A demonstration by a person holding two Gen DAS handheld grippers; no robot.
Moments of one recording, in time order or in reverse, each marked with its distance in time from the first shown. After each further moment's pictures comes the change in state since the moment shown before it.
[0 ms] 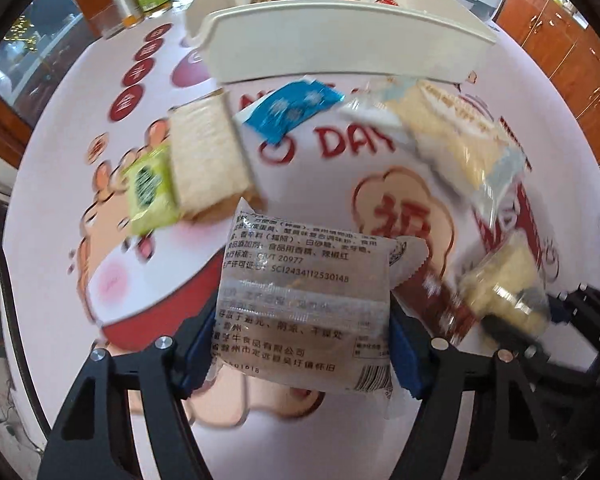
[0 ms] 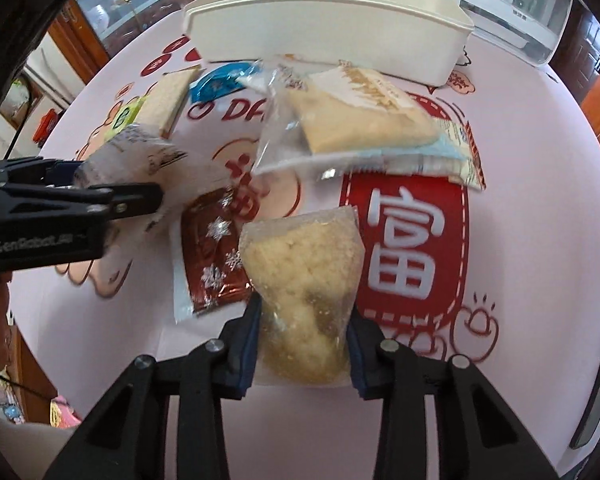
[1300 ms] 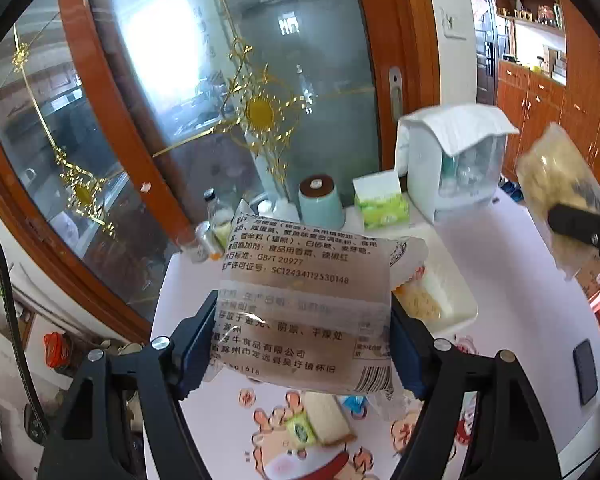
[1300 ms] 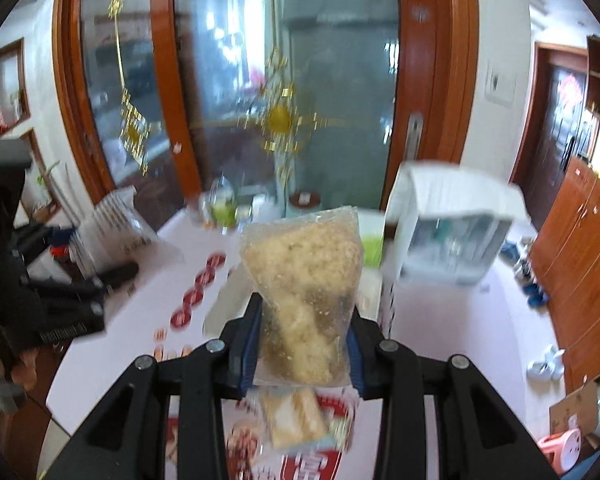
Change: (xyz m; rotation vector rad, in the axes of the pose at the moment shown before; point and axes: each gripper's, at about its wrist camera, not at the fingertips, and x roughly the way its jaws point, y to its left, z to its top) left arm -0.279 0.029 0.206 0.099 -0.518 0.158; right arm -0.297 -0.020 0.218 -0.035 -0.545 -0.067
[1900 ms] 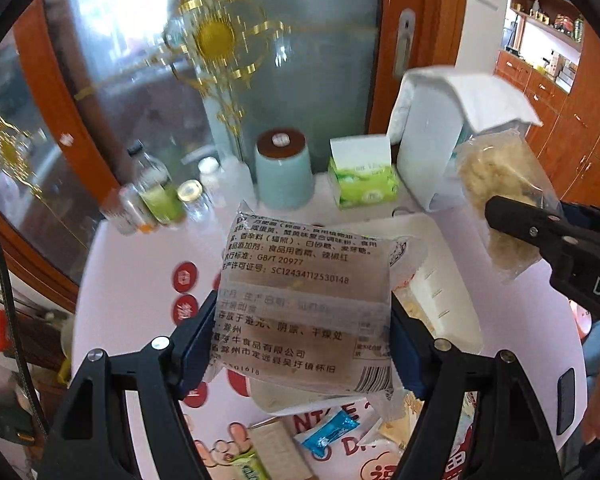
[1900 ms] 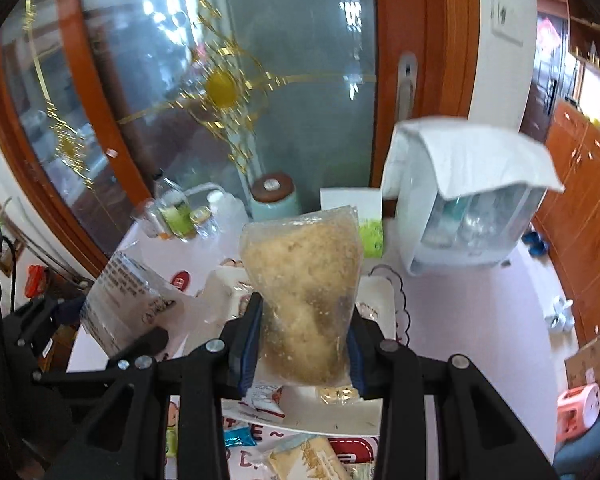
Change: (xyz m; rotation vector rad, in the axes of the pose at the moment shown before) left arm 0.183 -0.010 0.019 -0.085 0.189 -0.171; right arm 0.175 -0.020 0.041 0.178 0.175 -0.070
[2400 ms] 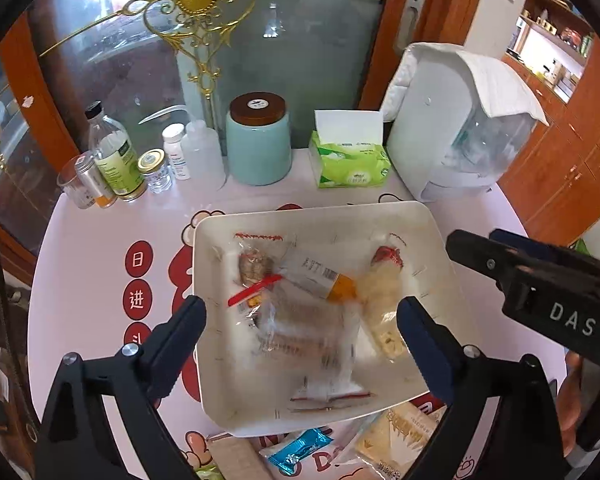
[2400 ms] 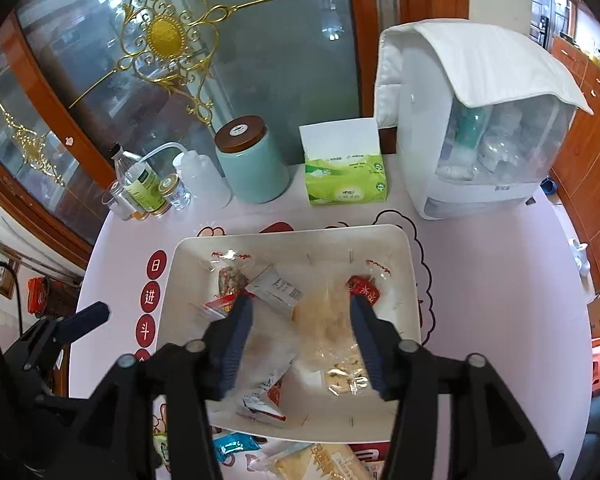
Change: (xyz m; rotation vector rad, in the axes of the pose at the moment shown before) left arm 0.054 -0.005 -0.005 -0.061 0.061 -0.099; right arm 0.082 -0.028 -0.020 0.131 0.152 0.022
